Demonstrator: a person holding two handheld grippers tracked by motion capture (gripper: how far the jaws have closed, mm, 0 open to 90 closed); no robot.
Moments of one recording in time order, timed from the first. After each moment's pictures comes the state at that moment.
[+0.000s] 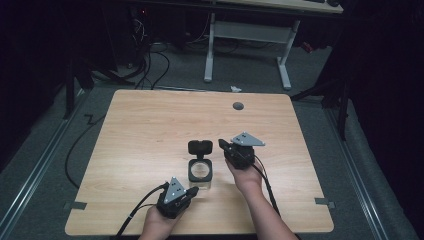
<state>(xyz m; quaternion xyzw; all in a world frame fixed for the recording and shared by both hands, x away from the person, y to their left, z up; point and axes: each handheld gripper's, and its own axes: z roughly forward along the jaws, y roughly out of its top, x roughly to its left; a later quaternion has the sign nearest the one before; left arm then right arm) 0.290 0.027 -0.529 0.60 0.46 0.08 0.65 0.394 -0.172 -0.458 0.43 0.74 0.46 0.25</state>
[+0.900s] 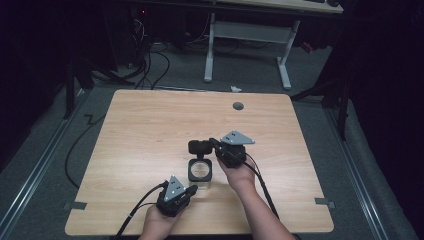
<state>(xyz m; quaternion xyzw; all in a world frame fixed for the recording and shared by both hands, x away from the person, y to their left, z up) 0.295 0.027 -0.529 0.59 0.47 0.09 0.65 0.394 -0.149 -0.454 0.39 0.76 0.47 0.25</state>
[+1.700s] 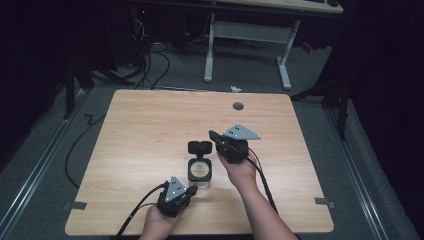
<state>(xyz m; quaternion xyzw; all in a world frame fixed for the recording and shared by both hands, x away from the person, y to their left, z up) 0.295 0.026 -0.532 0.60 0.47 0.09 0.64 0.391 -0.147 -0.422 0.38 0.74 0.50 0.25</state>
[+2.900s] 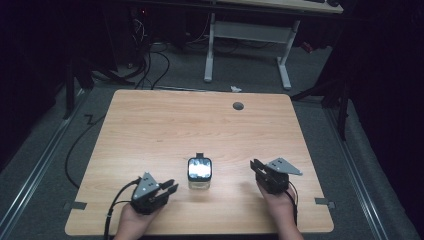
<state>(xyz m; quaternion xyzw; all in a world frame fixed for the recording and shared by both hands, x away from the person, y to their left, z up) 0.306 0.107 -0.507 0.56 0.49 0.12 0.65 0.323 -0.268 -0.495 0.49 0.71 0.42 0.28</state>
